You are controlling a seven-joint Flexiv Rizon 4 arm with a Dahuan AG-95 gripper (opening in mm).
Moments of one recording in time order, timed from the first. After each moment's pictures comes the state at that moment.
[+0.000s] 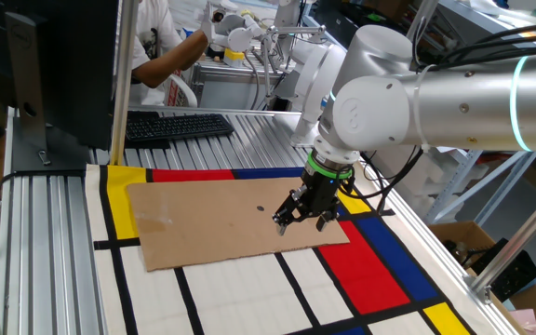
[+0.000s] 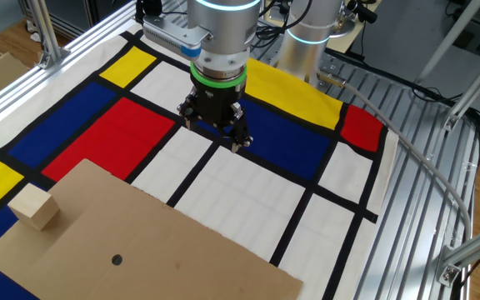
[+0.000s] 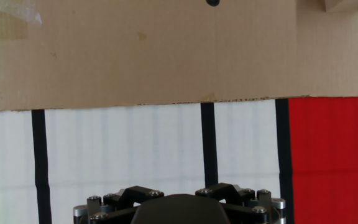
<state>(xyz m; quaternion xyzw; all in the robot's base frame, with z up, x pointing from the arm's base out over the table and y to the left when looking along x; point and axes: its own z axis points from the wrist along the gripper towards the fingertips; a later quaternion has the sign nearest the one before) 0.500 0.000 0.170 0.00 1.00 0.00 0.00</state>
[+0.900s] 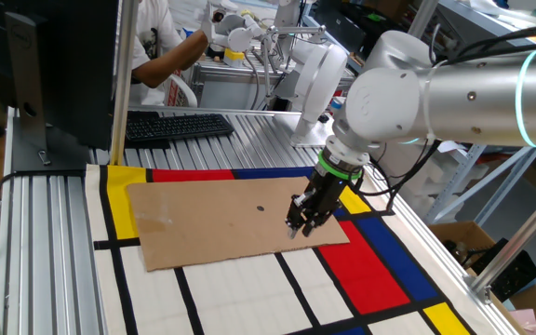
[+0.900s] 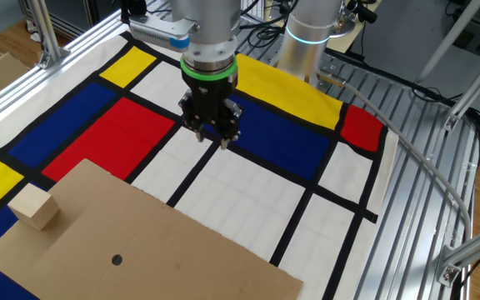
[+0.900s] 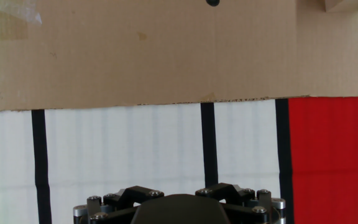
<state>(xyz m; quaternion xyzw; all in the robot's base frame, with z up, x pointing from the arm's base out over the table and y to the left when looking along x) 0.500 0.000 0.170 -0.06 1.00 0.05 0.01</state>
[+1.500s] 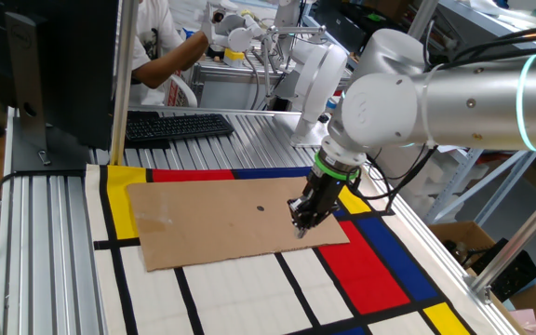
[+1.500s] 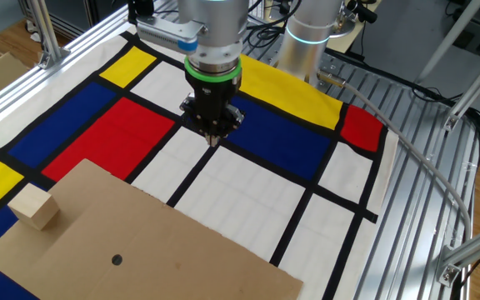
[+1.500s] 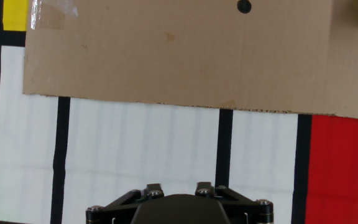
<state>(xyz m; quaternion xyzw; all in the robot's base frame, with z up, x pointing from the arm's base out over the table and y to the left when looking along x) 0.499 -0.001 0.171 -0.06 1.00 0.03 0.01</state>
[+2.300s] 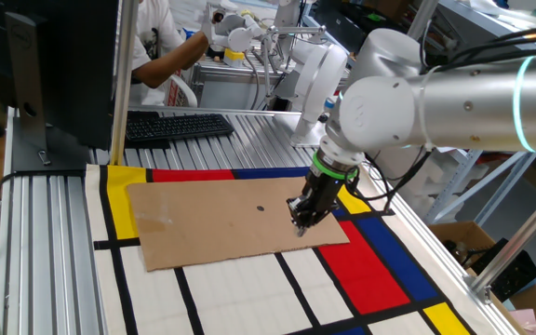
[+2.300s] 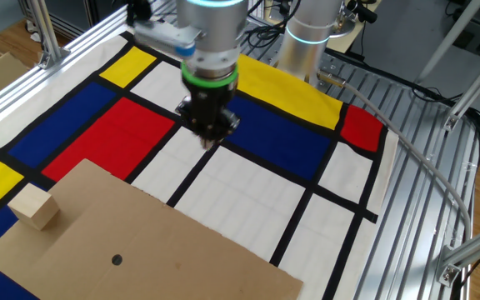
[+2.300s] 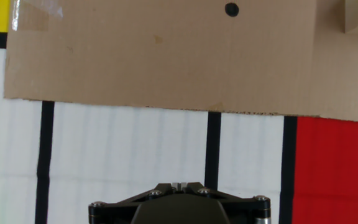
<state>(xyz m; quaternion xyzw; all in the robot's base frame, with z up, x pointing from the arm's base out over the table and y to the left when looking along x) 0.525 -0.012 0.160 -0.06 1.00 0.02 0.01</state>
